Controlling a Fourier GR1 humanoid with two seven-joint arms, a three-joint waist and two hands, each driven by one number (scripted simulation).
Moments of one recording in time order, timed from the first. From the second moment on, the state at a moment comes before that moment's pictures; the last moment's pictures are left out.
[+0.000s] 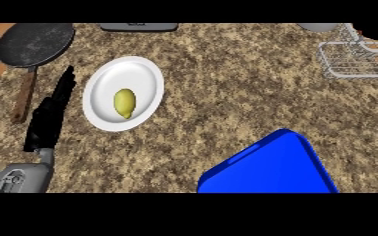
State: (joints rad) left arm -0.14 0.35 -0.03 -1.45 -0.07 0.16 0.06; right arm -0.79 -0.62 -0.15 -1.44 0.57 0.24 0.40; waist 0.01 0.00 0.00
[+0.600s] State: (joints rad) left arm -0.16 0.33 -0.02 -1.45 -0.09 0.15 0.06; right arm -0.89 -0.77 -0.09 -1.00 0.86 0.03 0.17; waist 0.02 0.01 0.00
